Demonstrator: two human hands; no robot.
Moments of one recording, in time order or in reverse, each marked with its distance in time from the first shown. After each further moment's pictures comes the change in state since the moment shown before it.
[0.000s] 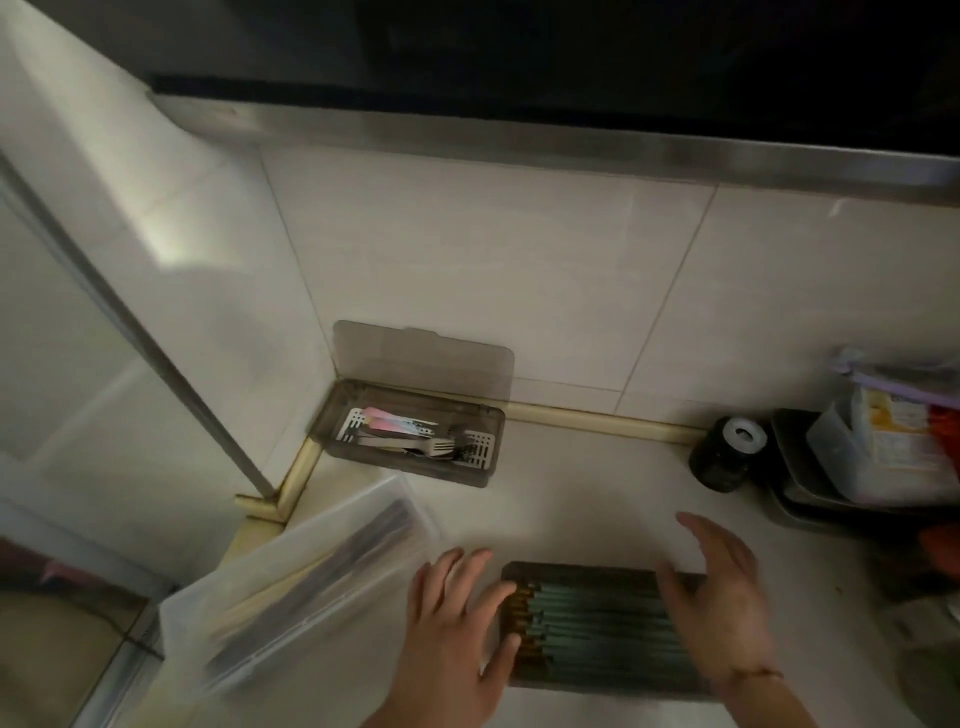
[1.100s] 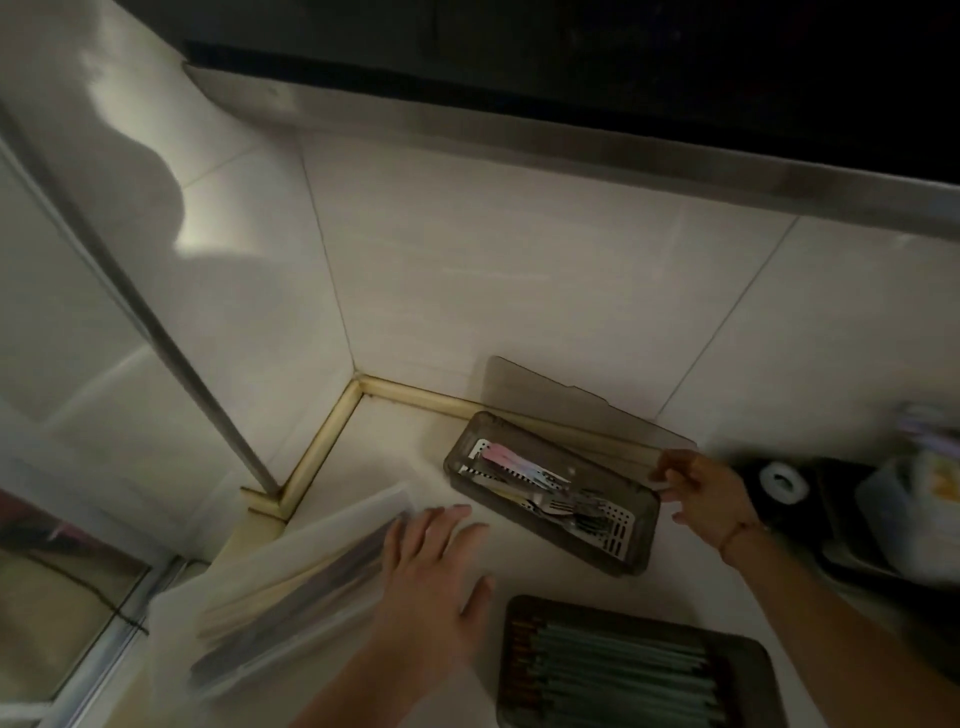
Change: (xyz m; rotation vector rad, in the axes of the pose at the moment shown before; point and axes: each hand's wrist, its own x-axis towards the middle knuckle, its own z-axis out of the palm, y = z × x) left_hand 0.048 -0.029 -0.020 -0.050 0.118 -0.182; right_hand 0.166 -0.019 0.025 0.546 -0.268 0.100
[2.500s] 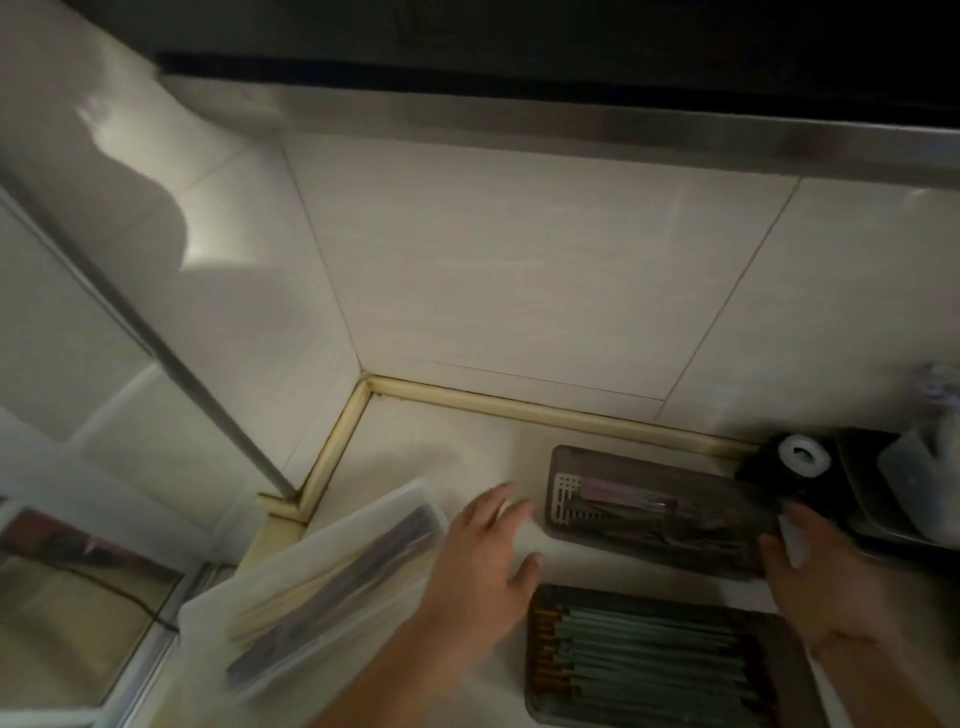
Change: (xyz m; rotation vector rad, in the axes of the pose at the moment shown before) left_hand 0.025 0.016 0.006 -0.207 -0.097 0.005; right_hand -0.083 0.055 -0.041 -0.552 0.392 0.064
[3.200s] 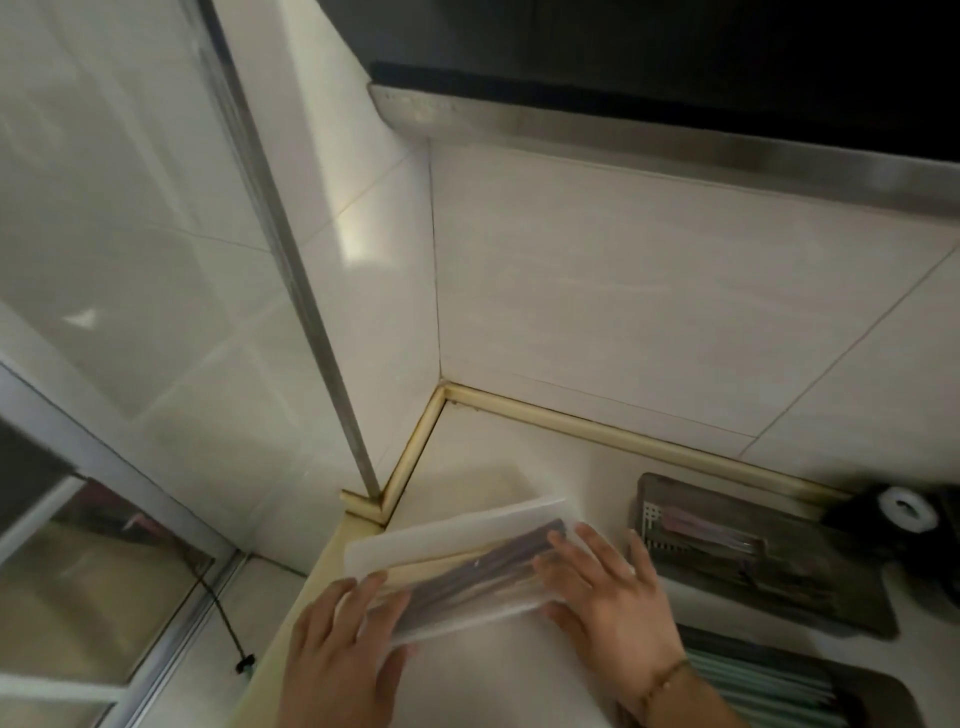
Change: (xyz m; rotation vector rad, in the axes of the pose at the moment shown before) left_hand -0.125 -0.152 -0.065 0.406 0.421 -0.058; right_hand -0.137 -0.202 0.090 -0.464 -0.334 -0.974
